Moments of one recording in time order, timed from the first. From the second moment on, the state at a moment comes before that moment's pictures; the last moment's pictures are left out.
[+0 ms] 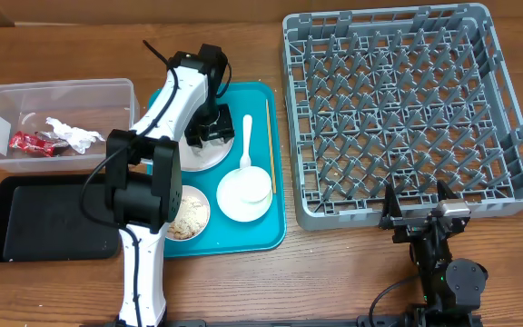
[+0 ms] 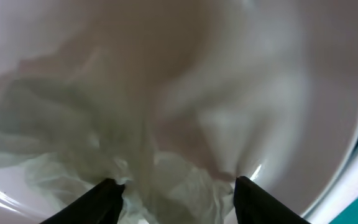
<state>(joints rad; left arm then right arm) -0.23 2.35 1.94 -1.23 0.03 -0.48 -0.05 0.01 0.02 -0.02 -0.13 0.06</state>
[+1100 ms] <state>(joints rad) 0.02 2.23 2.45 -1.68 0.01 -0.46 -0.05 0.01 0.02 -0.02 -0.13 0.06</state>
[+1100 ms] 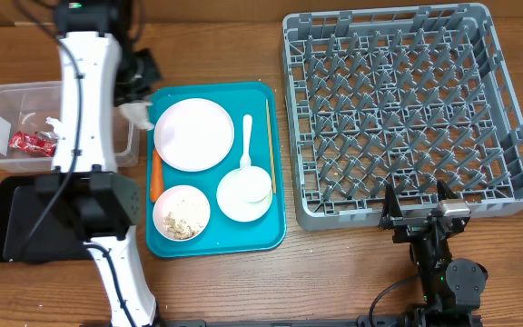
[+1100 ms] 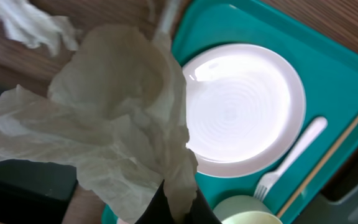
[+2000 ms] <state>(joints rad) 0.17 2.23 2.21 -1.44 -0.10 -0.35 -0.05 0.01 0.02 -0.02 -0.13 0.06</state>
